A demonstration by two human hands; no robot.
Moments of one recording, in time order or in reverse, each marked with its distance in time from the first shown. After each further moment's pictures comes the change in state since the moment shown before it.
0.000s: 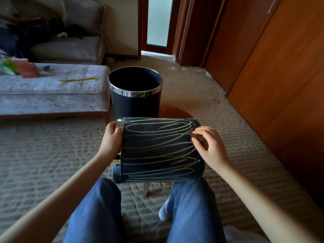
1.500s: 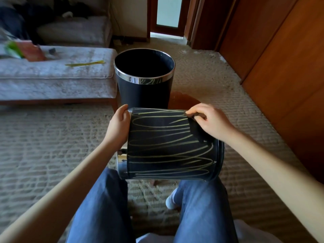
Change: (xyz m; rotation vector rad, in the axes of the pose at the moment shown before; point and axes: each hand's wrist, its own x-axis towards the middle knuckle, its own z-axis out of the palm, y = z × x) left_hand 0.009 0.012 0.004 0.227 0.079 0.093; right_hand 0.083 -0.004 0.023 0.044 -0.417 0.043
